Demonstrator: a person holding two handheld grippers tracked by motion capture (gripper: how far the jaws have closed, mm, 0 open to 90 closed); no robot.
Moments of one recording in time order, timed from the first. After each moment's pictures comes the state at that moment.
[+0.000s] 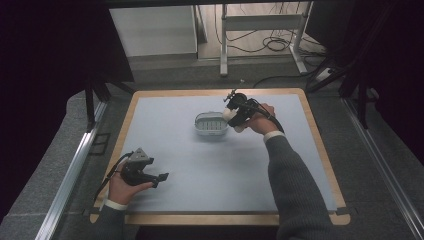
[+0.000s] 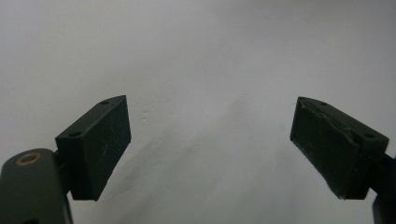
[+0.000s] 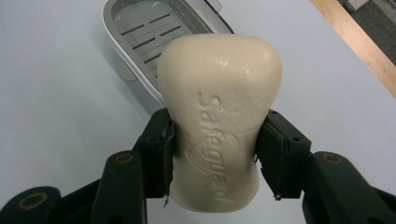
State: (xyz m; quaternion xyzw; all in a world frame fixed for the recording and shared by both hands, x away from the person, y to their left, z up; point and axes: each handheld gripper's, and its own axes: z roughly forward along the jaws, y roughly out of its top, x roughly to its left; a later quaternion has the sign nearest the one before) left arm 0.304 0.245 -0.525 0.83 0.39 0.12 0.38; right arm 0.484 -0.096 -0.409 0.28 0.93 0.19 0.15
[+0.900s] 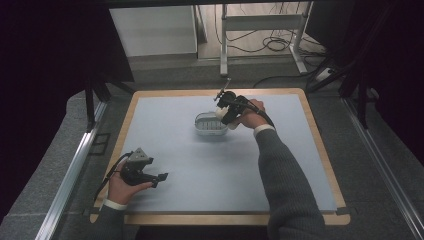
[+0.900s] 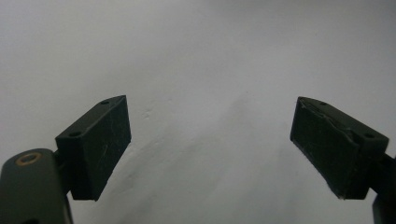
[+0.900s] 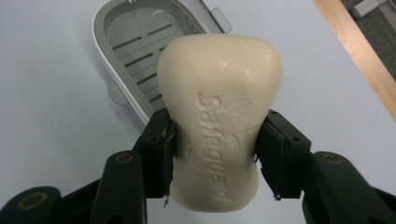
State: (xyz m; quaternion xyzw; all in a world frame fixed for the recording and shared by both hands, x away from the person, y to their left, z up) left arm 0.304 0.246 -0.524 0.83 0.39 0.12 0.37; right arm 0.505 -0.067 -0.418 0.24 0.94 0.17 0.16
